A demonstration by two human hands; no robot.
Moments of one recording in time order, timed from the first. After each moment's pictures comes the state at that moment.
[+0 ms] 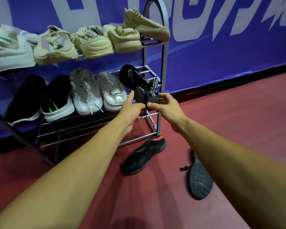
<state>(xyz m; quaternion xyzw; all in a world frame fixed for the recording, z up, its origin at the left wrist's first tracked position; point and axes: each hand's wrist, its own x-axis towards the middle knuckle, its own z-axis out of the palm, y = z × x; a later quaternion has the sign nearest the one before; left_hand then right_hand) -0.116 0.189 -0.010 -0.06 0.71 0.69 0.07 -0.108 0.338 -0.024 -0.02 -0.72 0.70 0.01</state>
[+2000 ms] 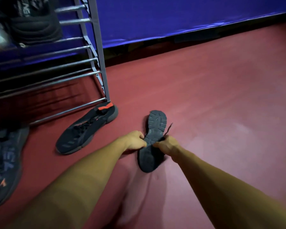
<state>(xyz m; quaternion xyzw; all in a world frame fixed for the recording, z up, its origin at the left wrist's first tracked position) -0.083 0.369 -0.245 0.08 0.86 0.28 0.42 -0.022 0.520 -0.244 -0.35 -0.81 0.40 -0.26</state>
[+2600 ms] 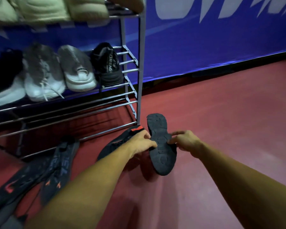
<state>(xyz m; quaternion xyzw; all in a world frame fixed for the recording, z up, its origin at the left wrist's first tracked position) -0.079 0.277 -0.147 -0.01 0.85 0.45 0.27 -0.049 0.470 -0.119 -0.24 -0.78 0.55 -0.18</state>
